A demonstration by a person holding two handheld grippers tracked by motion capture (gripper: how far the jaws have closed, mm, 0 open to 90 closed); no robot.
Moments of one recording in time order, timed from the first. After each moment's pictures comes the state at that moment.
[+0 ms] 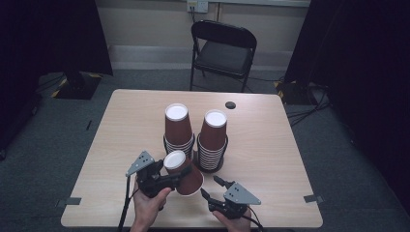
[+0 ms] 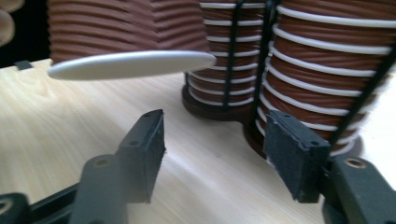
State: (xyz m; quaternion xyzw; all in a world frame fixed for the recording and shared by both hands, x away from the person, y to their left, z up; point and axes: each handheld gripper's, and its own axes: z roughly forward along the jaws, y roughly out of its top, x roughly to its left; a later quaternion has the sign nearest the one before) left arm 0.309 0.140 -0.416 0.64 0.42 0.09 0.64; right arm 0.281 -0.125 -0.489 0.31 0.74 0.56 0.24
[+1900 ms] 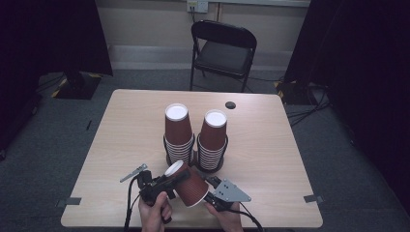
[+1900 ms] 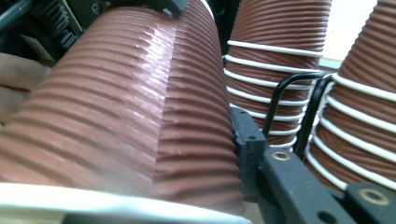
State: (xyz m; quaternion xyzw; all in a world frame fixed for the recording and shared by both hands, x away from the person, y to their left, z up) left arm 0.301 0.142 -0.459 0.51 0.50 -0.08 0.69; right arm 0.300 -0.096 -0.485 0.20 0.70 0.63 0.27
